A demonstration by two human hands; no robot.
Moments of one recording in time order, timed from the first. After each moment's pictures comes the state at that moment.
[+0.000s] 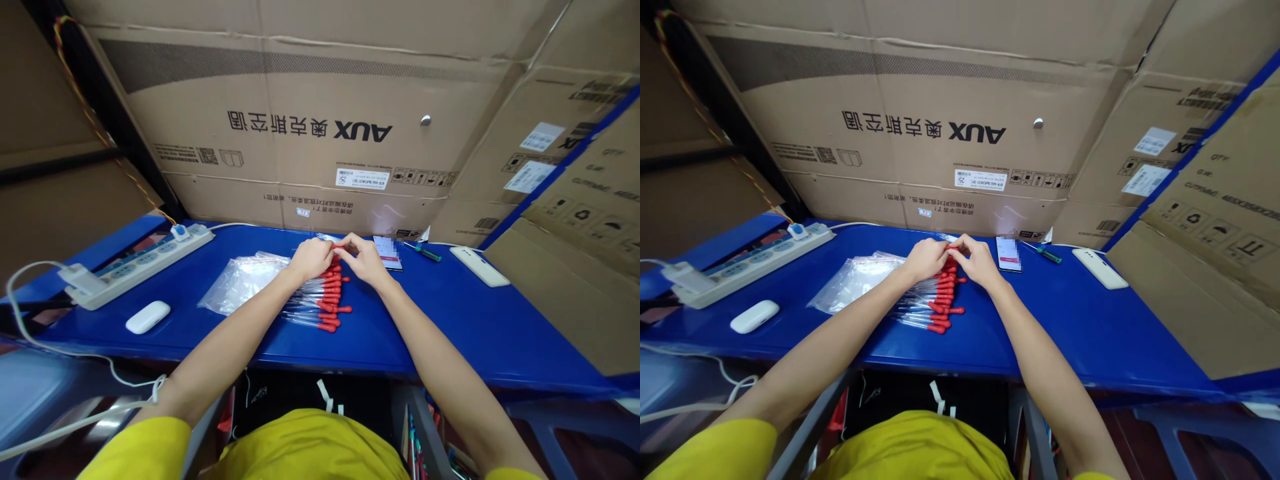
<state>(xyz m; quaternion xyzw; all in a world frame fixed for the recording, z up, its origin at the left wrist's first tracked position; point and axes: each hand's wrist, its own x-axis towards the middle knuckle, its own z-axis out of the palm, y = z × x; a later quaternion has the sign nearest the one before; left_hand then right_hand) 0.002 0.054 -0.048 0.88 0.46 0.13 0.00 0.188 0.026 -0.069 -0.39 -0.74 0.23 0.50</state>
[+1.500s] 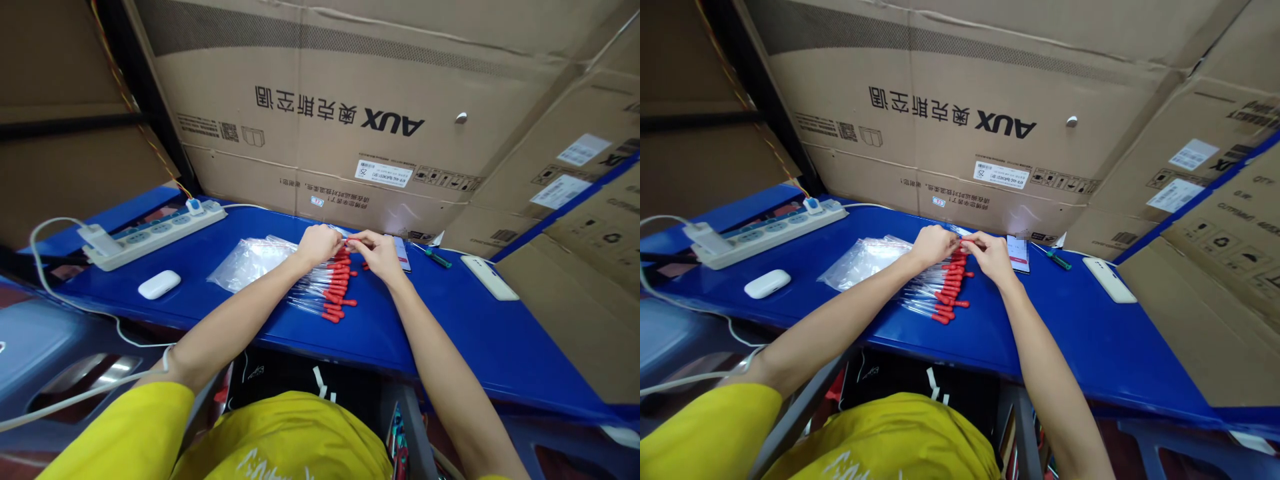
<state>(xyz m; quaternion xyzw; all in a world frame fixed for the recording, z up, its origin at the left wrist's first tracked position) -0.004 0.061 -0.053 0.86 0.47 0.18 -0.04 0.193 0.021 -0.063 -0.40 -0.71 0.28 0.51</state>
